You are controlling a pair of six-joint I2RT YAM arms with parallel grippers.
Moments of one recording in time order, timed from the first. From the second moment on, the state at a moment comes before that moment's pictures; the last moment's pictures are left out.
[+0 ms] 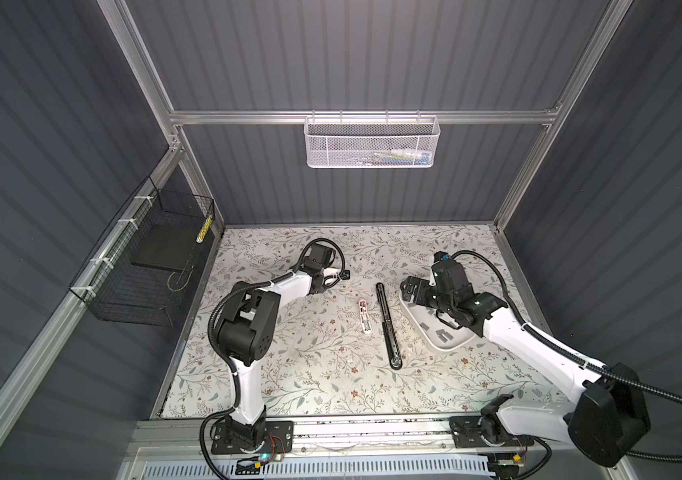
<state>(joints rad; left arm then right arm) -0.45 1.97 1.30 -0.21 -0.36 1.29 0.50 1.26 0.90 -0.36 0.08 0.60</state>
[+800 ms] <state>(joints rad) -0.52 1.99 1.41 -0.41 -0.19 1.36 0.48 1.29 0.90 -0.36 0.03 0.62</state>
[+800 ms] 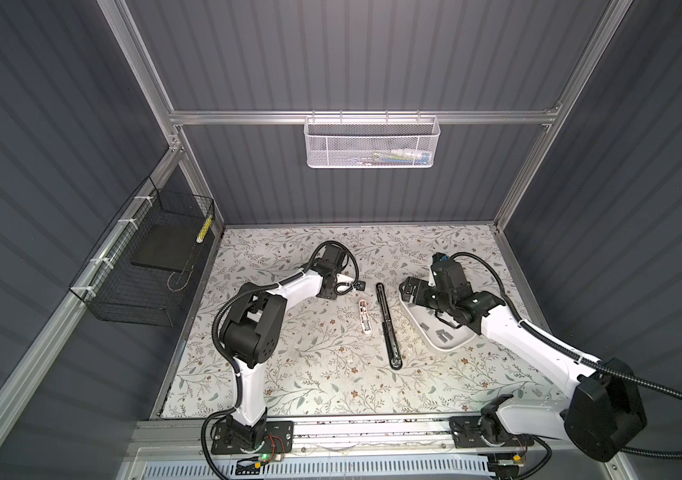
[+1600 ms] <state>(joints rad) -0.52 2.14 1.60 -0.63 -0.15 1.36 0.48 1.31 0.90 -0.35 0.00 0.63</state>
